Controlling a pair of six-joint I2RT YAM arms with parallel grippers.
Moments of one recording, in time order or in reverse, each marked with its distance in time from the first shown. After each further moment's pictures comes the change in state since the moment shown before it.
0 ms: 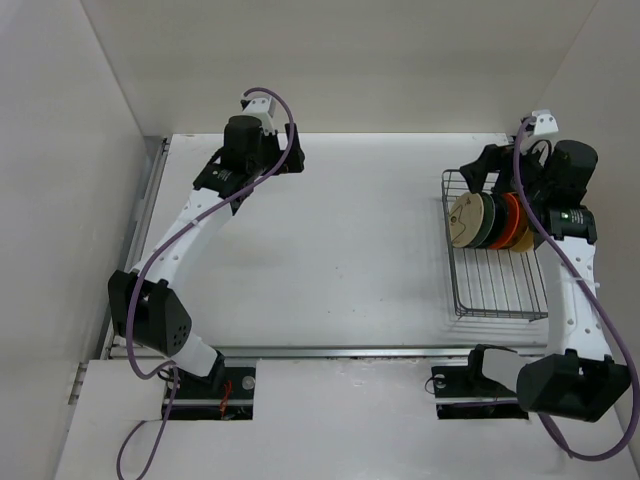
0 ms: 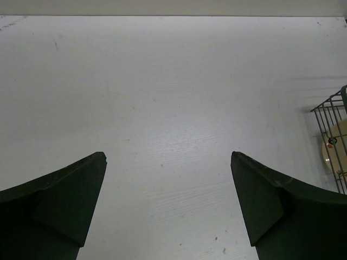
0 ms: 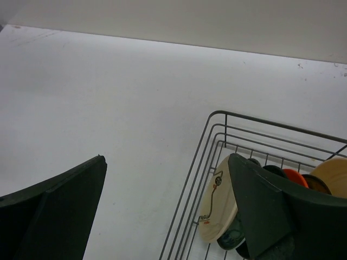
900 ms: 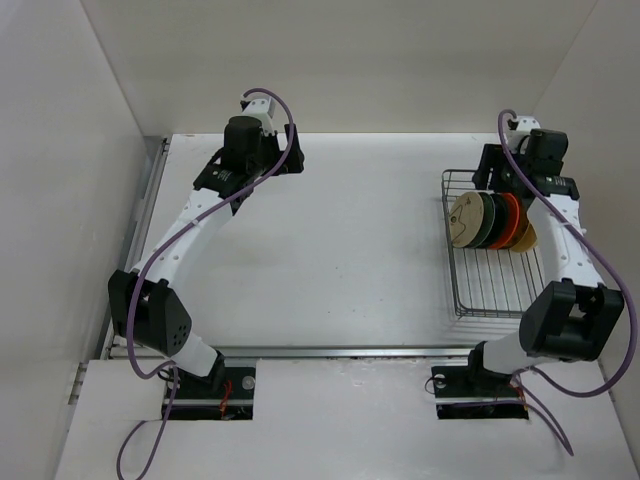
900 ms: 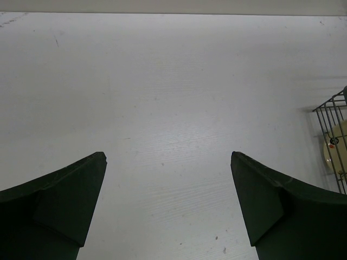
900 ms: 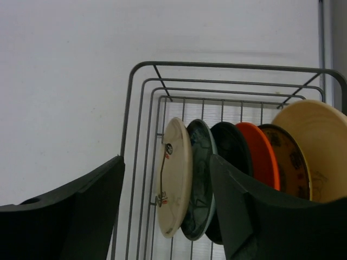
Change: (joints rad) left arm 0.000 0.000 -0.005 0.000 -0.003 -0.004; right arm 0.000 0.300 0.106 -0.133 0.258 -0.042
